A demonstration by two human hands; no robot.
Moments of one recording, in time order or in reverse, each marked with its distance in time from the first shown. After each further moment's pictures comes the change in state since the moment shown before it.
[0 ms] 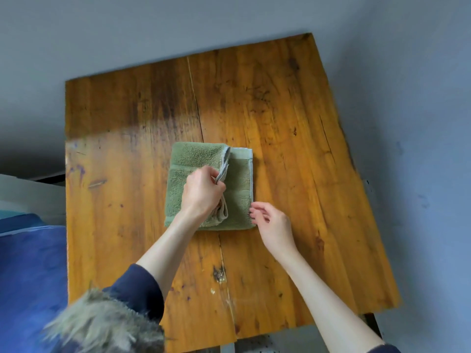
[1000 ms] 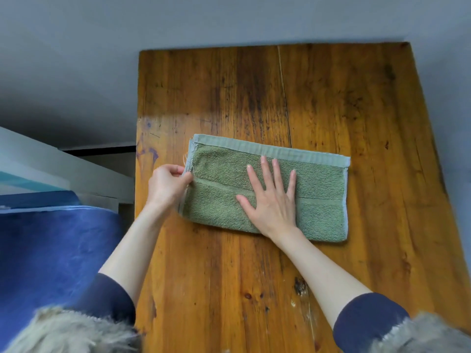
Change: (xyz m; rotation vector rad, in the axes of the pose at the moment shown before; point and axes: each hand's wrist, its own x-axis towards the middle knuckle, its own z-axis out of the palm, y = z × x) left_hand 0.051 -0.195 -0.127 -0.417 0.119 -0.321; right_hand 0.052 -0.069 0.168 -1.135 0.031 -0.448
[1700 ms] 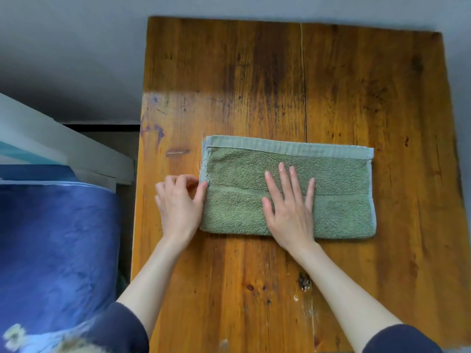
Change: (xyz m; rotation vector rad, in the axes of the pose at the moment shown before) left_hand -0.033 -0.066 0.035 0.311 0.222 0.252; right_hand -0.036 0.011 0.013 0.051 0.028 -0.020
